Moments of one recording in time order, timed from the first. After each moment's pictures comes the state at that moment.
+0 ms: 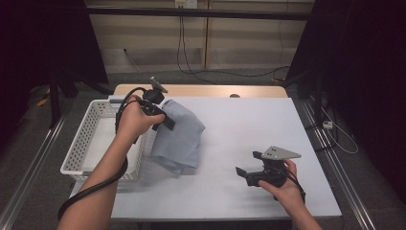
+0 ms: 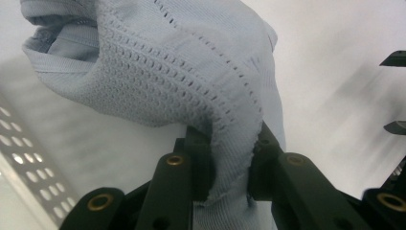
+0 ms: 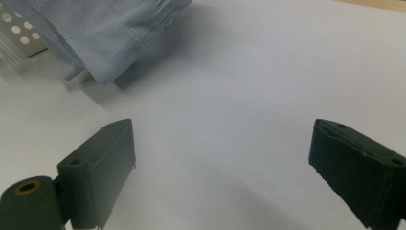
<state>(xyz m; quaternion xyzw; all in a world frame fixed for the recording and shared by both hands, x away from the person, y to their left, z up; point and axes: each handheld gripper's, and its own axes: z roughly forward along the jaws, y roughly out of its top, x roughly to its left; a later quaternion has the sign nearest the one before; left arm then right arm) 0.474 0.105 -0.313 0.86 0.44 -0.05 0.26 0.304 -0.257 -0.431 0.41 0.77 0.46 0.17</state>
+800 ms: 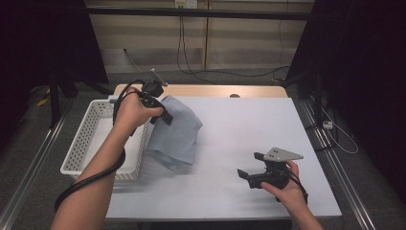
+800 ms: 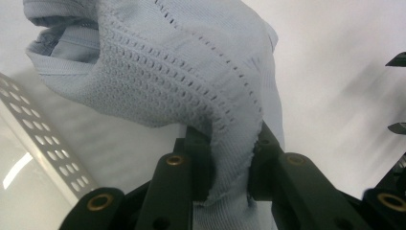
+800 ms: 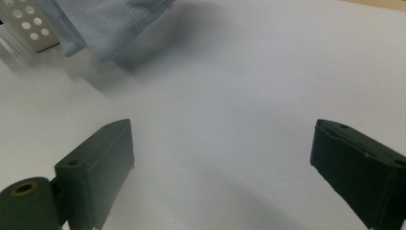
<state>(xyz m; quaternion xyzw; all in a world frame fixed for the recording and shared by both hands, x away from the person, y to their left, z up) 0.486 0.105 -0.295 0.87 0.44 -0.05 0.23 0.301 -0.262 -0.431 0.40 0.77 0.47 0.17</state>
